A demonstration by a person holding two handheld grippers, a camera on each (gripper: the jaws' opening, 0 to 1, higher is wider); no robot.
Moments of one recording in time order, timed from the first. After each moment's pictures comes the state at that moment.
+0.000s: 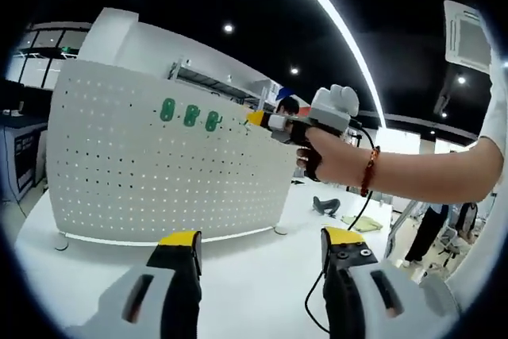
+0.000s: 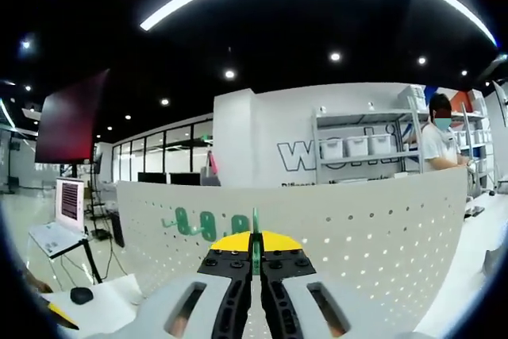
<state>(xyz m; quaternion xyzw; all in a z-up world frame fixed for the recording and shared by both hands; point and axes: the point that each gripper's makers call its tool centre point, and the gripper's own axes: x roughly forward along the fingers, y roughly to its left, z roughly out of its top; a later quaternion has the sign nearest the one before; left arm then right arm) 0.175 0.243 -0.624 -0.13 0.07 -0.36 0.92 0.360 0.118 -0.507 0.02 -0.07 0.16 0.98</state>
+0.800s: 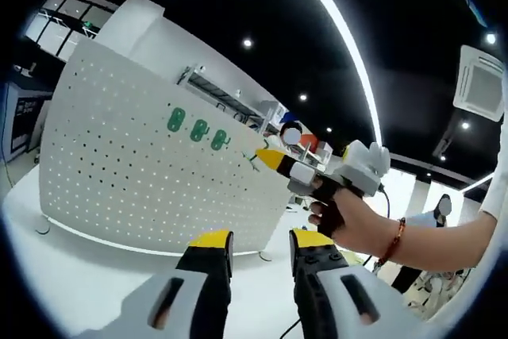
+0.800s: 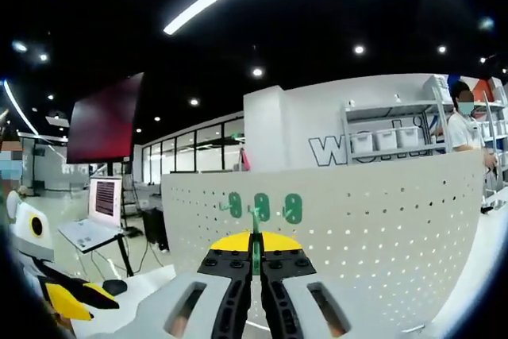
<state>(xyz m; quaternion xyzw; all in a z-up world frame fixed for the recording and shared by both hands) 0.195 0.242 -0.594 -0.22 0.05 -0.36 0.90 0.308 0.157 -0.528 0.03 -0.06 0.25 0.97</state>
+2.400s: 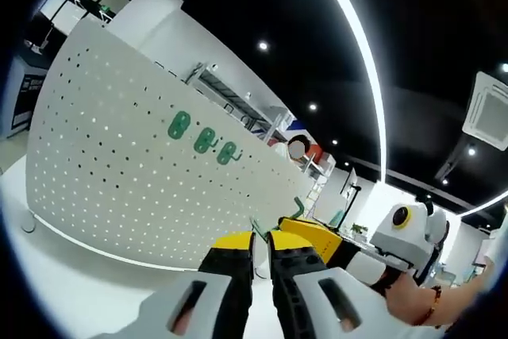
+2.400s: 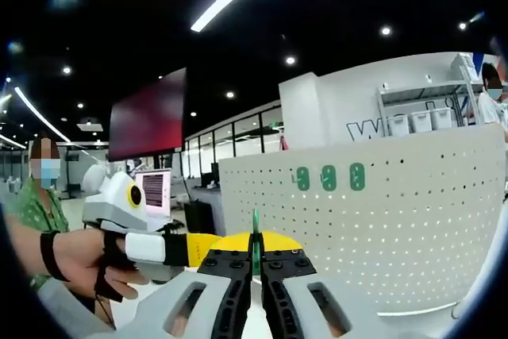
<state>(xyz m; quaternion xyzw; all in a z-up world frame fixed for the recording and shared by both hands) 0.246 0.230 -0.571 -0.27 0.06 -0.35 0.89 0.240 0.213 -0.553 0.04 -0.03 0.36 0.93</state>
